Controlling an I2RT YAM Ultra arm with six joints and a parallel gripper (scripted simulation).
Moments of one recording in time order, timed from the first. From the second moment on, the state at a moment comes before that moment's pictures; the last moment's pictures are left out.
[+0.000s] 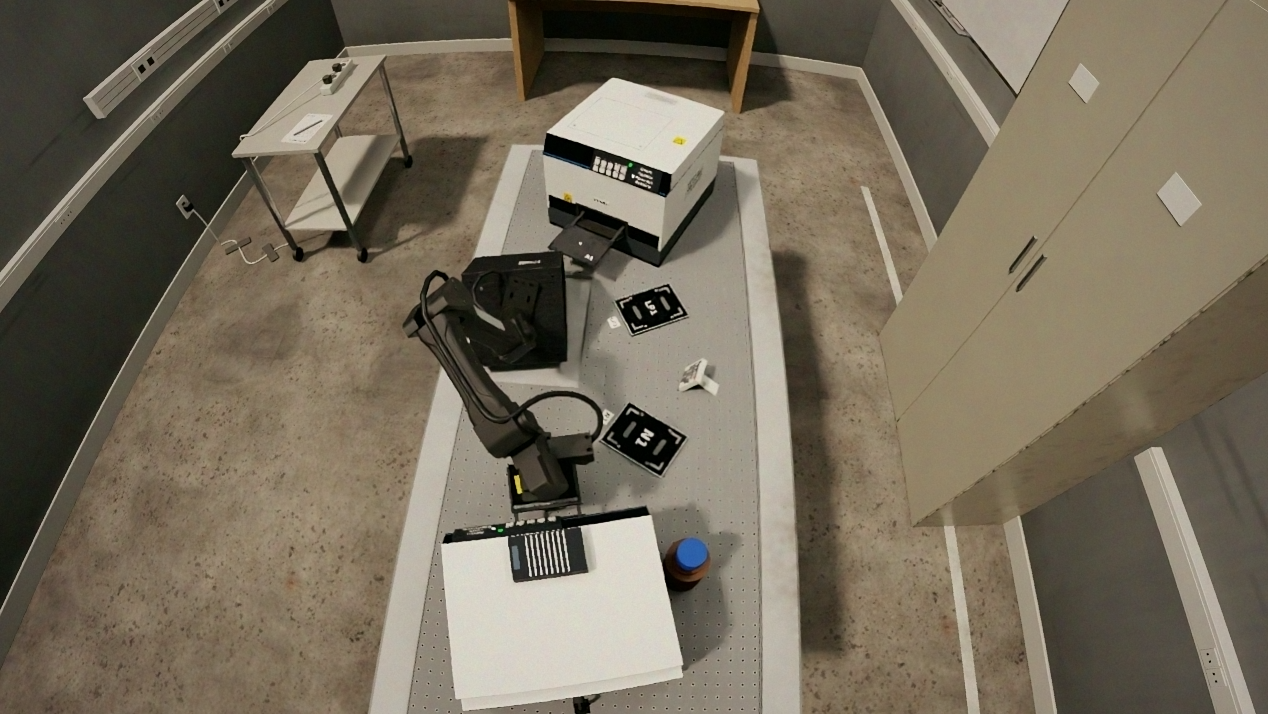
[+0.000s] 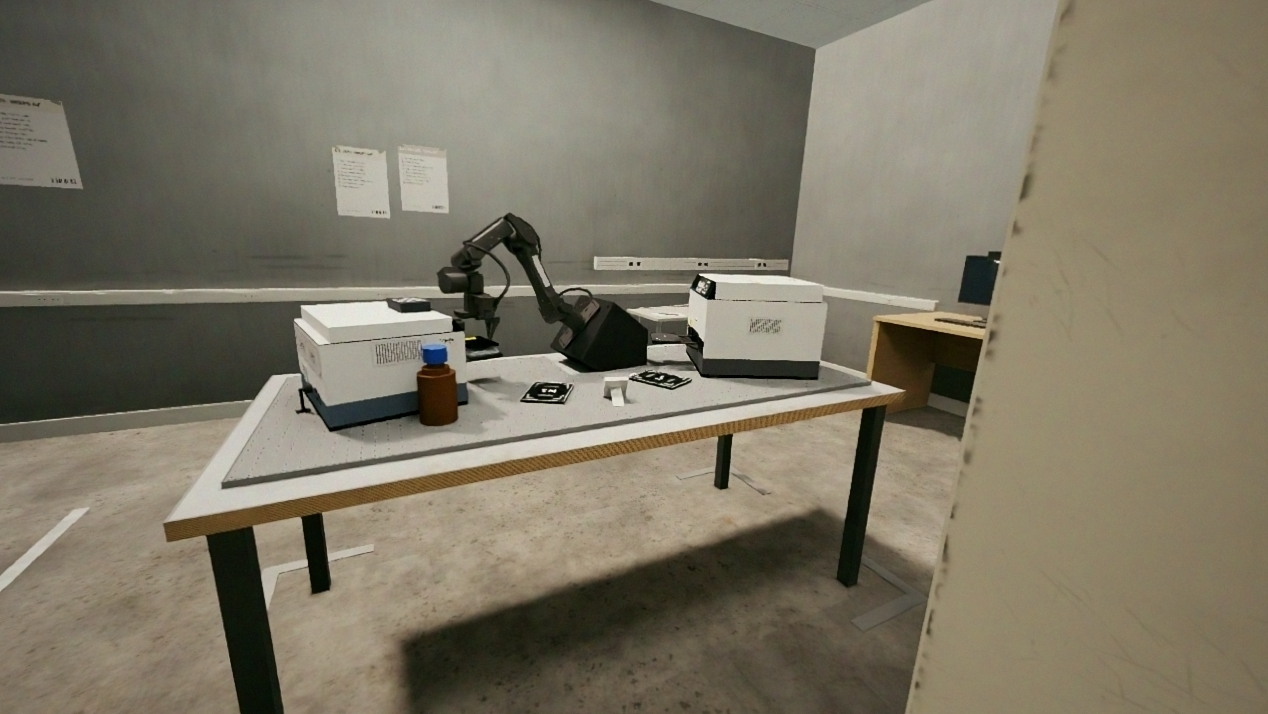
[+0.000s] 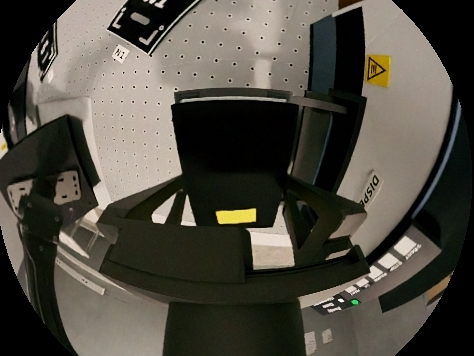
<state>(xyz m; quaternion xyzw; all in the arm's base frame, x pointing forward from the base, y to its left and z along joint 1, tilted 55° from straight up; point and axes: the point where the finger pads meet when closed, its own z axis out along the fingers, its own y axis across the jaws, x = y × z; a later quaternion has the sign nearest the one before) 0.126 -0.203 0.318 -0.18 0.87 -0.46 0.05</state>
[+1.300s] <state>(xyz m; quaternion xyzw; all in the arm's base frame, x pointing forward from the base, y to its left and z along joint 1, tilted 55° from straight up) 0.160 -0.177 0.321 -0.23 0.86 -0.44 0.13</state>
